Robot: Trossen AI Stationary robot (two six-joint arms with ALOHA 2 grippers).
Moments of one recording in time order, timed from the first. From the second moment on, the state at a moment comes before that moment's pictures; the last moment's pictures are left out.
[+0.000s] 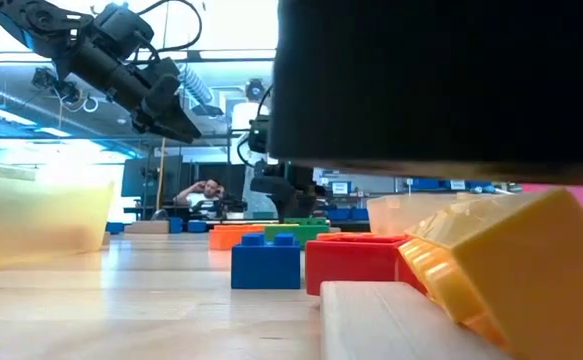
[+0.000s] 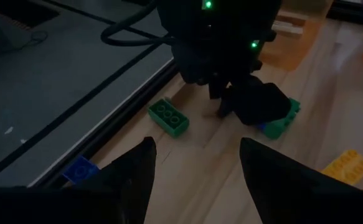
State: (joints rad) left arm 0.62 0.93 0.55 -0.09 0.00 0.05; right arm -0.47 2.59 2.34 -1.13 0.00 0.20
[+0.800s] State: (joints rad) left arm 0.62 0.93 0.55 -0.04 -0.01 0.05; right arm -0.49 2.30 2.34 -1.22 0.05 0.31
